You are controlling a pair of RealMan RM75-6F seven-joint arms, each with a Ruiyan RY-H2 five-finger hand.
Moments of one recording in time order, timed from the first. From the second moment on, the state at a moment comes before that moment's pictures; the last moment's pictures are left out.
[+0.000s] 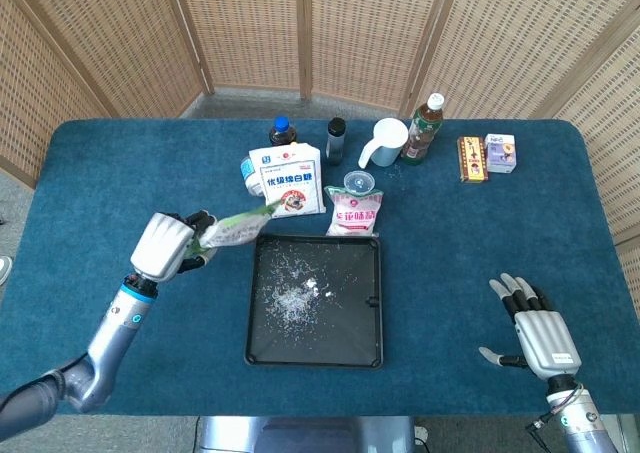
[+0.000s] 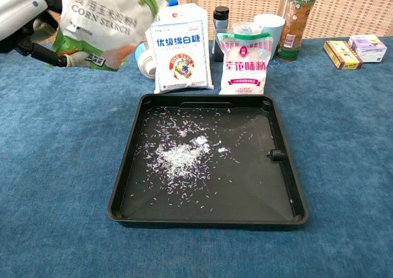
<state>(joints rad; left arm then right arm) -0.58 -1.57 -0.15 -1.27 1.53 1.38 0.02 0.16 -1.15 0.00 -1.74 -1.44 1.29 -0.19</state>
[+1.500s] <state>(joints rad) -0.54 -1.70 -0.11 -1.11 1.38 1.13 -0.09 0.16 -1.15 -0.01 -1.74 -1.43 1.28 -0.20</state>
